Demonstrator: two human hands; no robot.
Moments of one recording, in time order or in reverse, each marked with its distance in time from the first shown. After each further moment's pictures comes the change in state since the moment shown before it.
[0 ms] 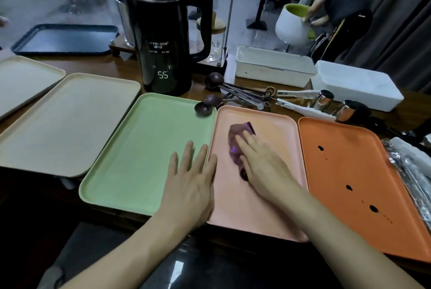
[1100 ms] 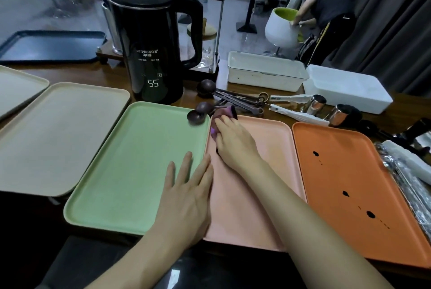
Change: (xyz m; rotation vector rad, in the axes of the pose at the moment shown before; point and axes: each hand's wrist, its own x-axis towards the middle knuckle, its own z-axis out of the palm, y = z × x) left_hand 0.005 -0.001 0.006 0.020 0.015 0.071; right_hand 0.087 -0.025 0.004 0.039 0.189 0.027
